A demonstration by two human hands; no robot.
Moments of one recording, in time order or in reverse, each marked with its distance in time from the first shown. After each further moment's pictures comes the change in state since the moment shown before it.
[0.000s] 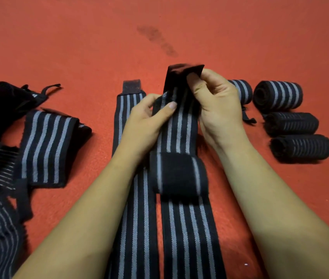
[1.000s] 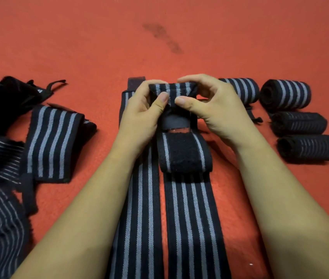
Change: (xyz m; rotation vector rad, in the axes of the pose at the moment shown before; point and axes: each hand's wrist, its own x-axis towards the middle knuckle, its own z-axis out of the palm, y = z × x) left_hand 0.006 0.000 -0.011 -0.051 0.000 0.168; right_hand -0.001 -0.013 -0.014 -0.497 -0.254 0.100
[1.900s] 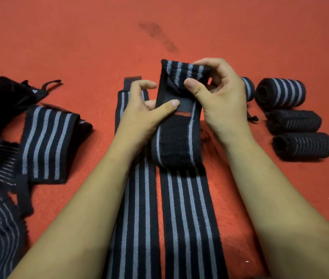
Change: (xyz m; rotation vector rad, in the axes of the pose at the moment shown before) left_hand -0.007 0.008 0.008 -0.052 0.006 -0.199; right_hand 0.005 0.004 0.003 0.058 0.292 -0.182
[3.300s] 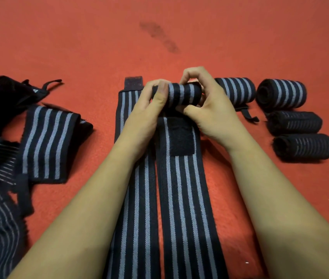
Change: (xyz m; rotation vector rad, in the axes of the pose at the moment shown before) left_hand 0.000 0.006 0.006 0.129 0.003 0.009; right_hand -0.005 -0.001 0.002 -0.121 -0.357 0.102
